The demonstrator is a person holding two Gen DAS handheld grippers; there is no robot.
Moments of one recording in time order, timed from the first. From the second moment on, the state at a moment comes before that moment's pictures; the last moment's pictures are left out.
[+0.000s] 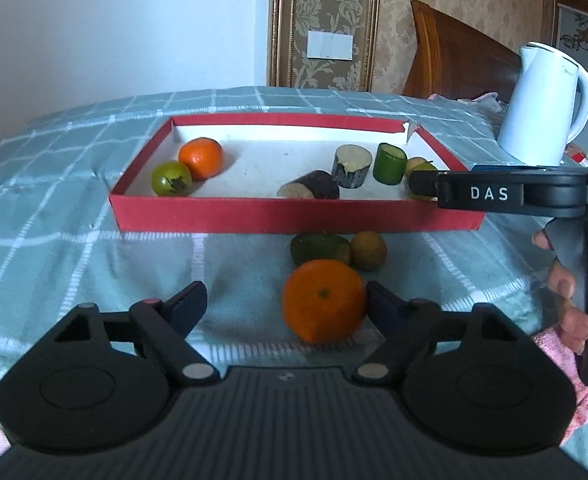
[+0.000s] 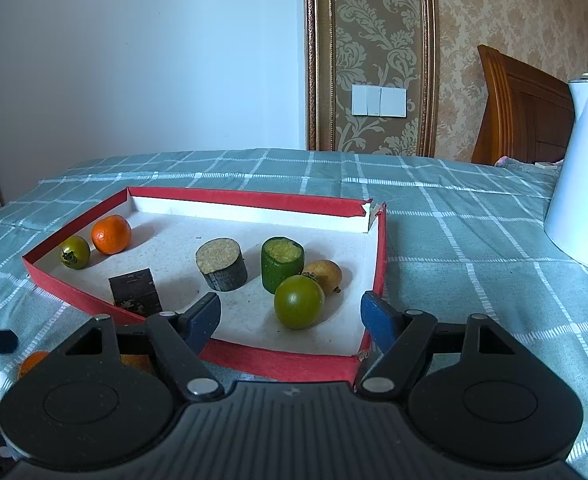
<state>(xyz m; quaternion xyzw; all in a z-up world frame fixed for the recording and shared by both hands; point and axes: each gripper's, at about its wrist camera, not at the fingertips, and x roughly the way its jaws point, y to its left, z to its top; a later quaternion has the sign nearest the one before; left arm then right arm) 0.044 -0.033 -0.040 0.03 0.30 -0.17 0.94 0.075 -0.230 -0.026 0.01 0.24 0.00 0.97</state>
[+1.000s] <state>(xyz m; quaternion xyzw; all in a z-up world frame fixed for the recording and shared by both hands) 0.062 -0.019 0.003 0.03 0.26 -0.17 0.95 0.074 -0.230 -0.029 0.00 0.24 0.00 0.97</state>
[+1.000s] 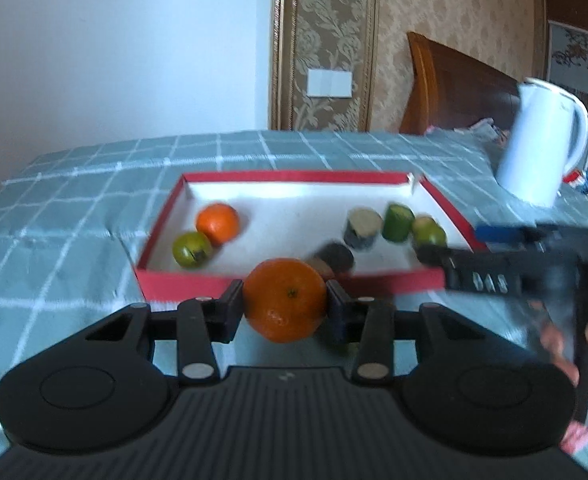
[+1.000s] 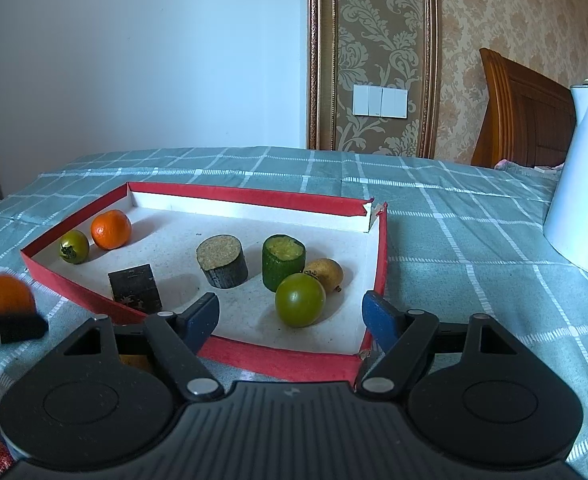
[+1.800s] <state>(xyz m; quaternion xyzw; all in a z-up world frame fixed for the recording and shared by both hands) 0.184 -0.057 -0.015 0.05 0.27 -0.16 0.95 0.077 -0.228 -0.029 0.00 0.25 0.01 0.97</state>
